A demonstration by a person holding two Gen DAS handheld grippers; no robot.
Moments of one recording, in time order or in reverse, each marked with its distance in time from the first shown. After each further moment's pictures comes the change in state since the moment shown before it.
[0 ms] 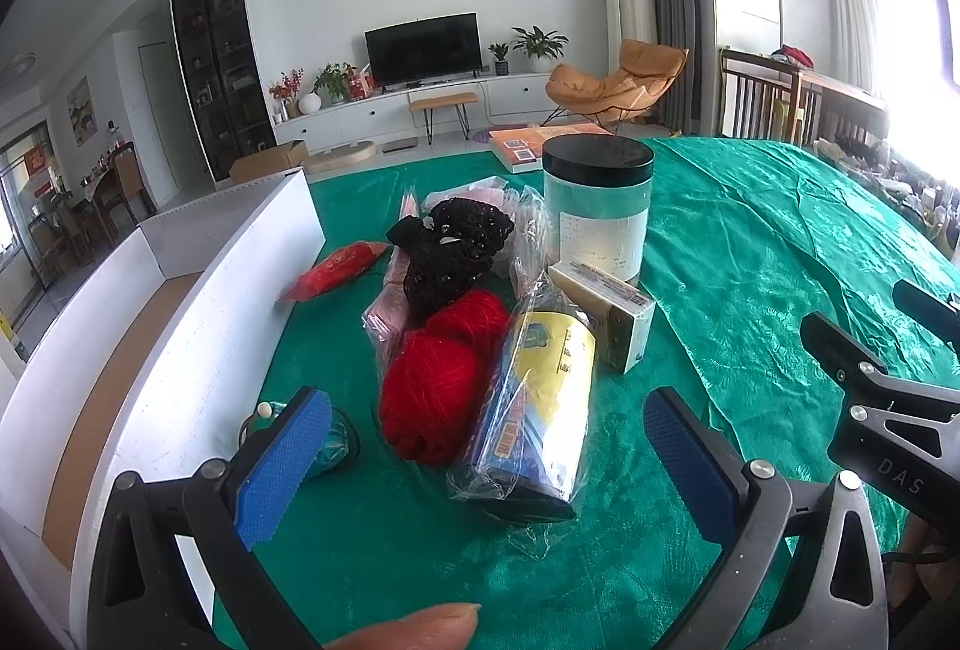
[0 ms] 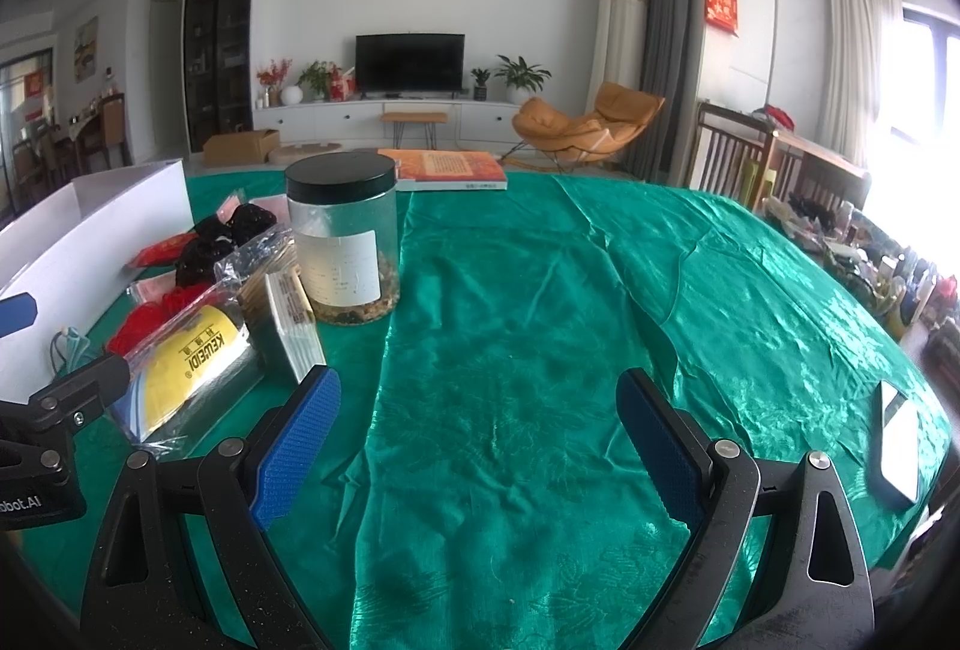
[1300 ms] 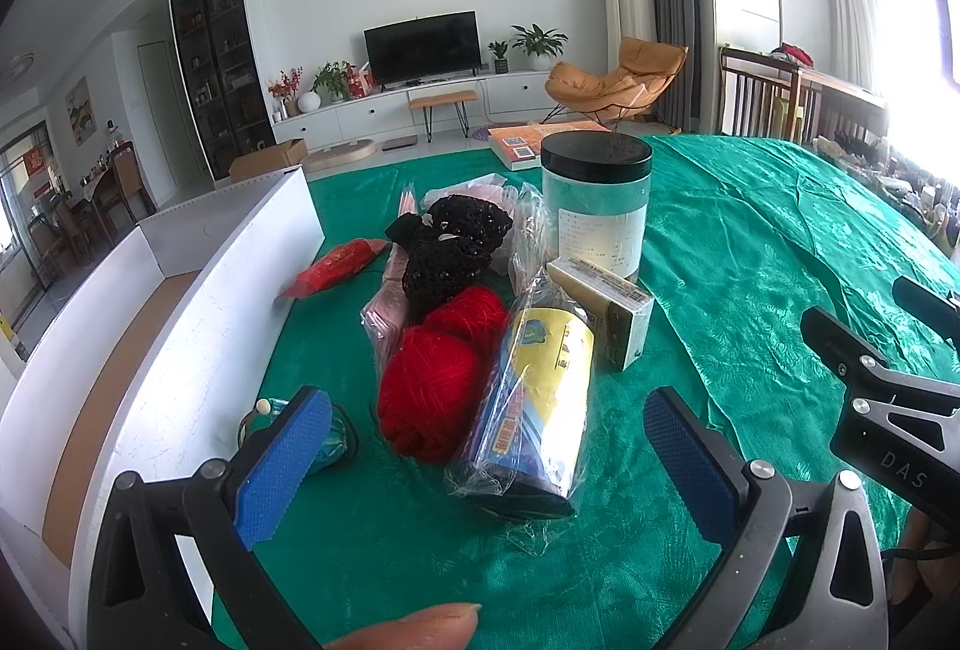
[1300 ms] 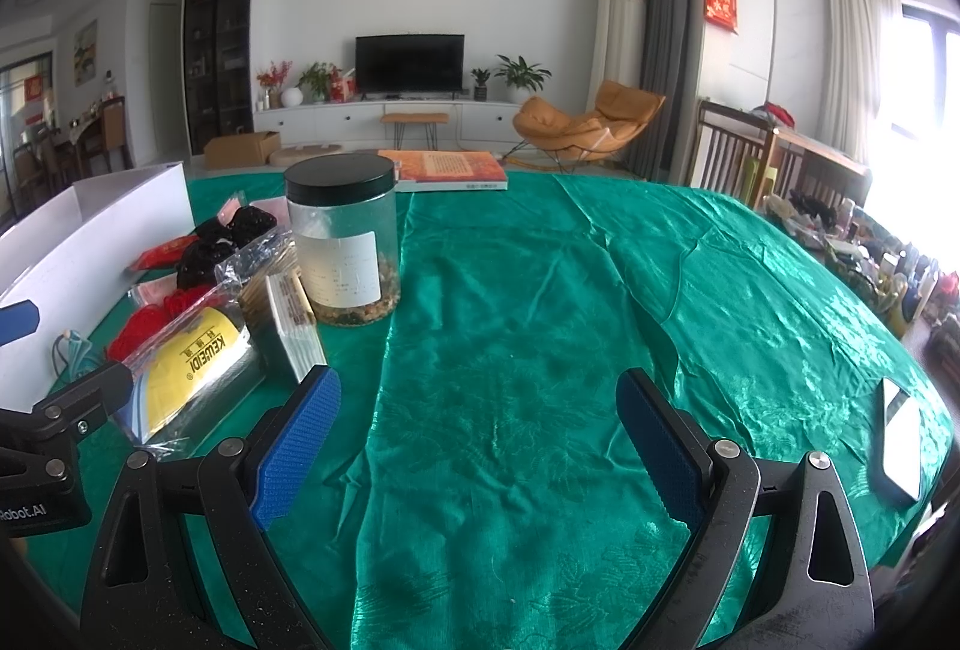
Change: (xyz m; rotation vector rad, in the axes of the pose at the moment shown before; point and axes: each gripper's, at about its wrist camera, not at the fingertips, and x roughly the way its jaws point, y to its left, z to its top) left arm 0.000 0.000 0.000 0.002 0.003 0.000; right arm 0.001 0.000 0.000 0.007 0.000 0.005
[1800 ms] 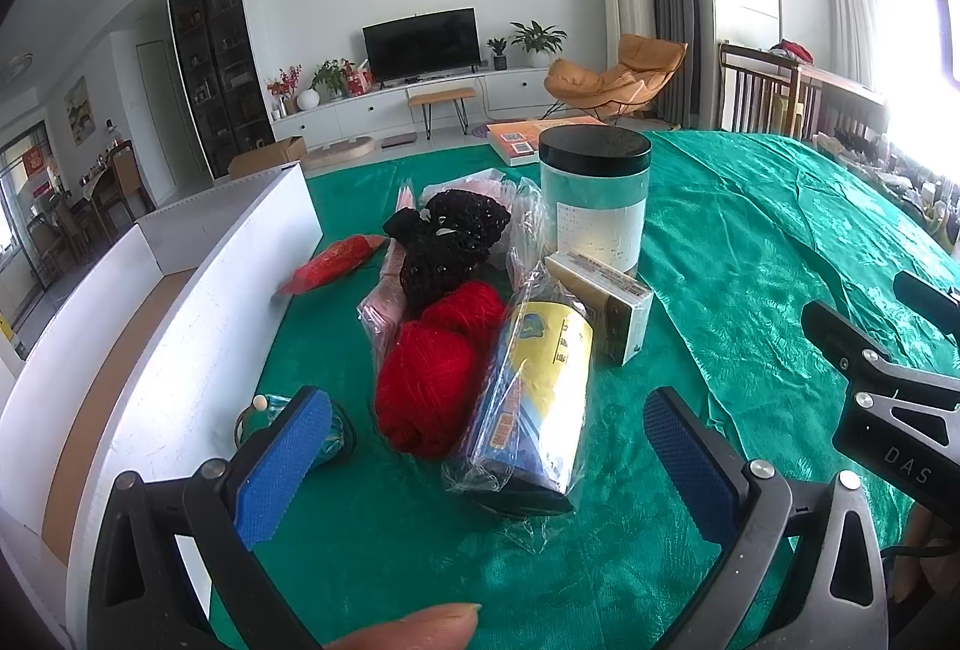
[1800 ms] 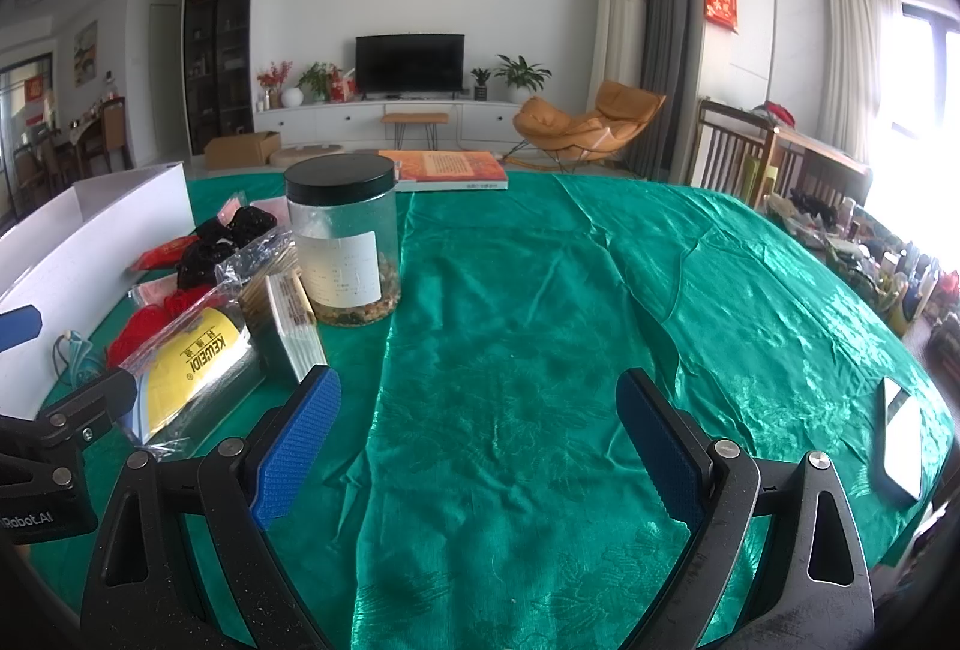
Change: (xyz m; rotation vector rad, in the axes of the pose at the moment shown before) left arm 0.001 -0.001 -0.002 -0.001 0.002 -0.001; right arm 0.000 -0.001 0.000 0.002 0.000 0.001
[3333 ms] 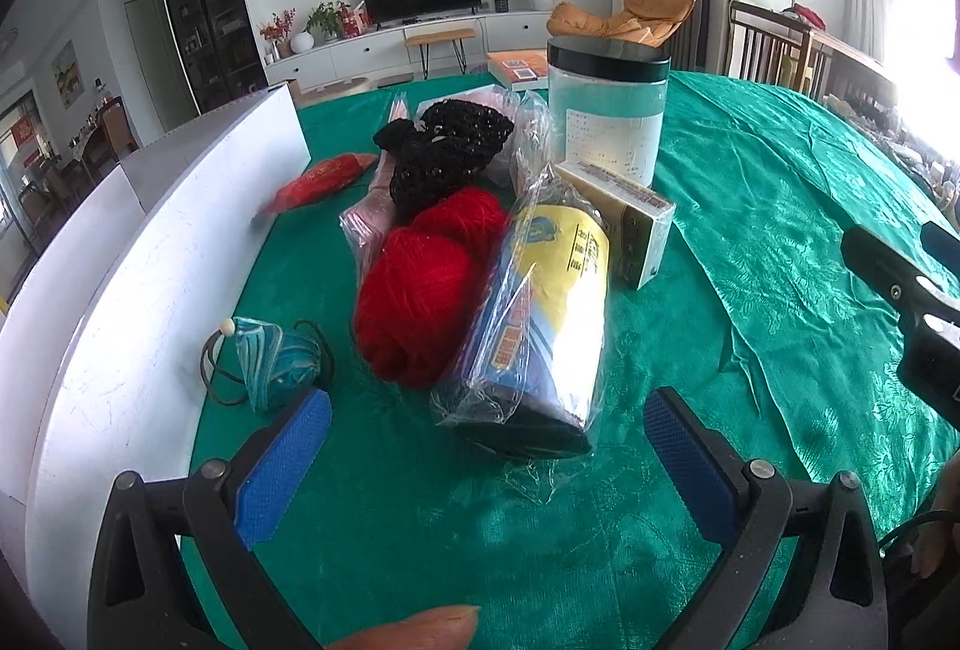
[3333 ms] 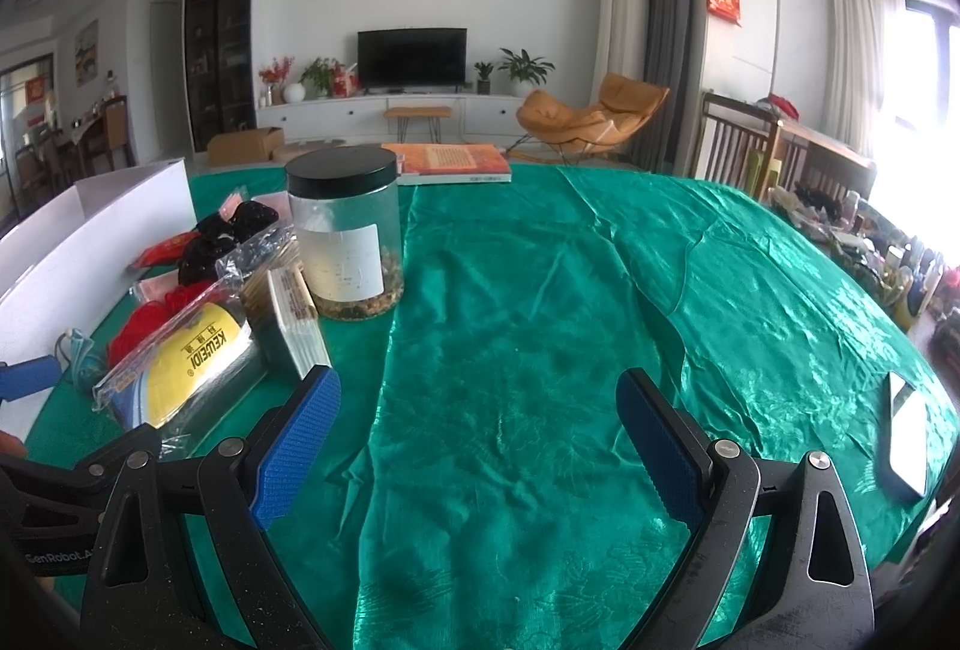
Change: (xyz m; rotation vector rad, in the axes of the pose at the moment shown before) left arm 0.030 0.002 -0.019 -0.019 0.177 -0.016; right arm 0.000 0.008 0.000 0.002 0.007 0.007
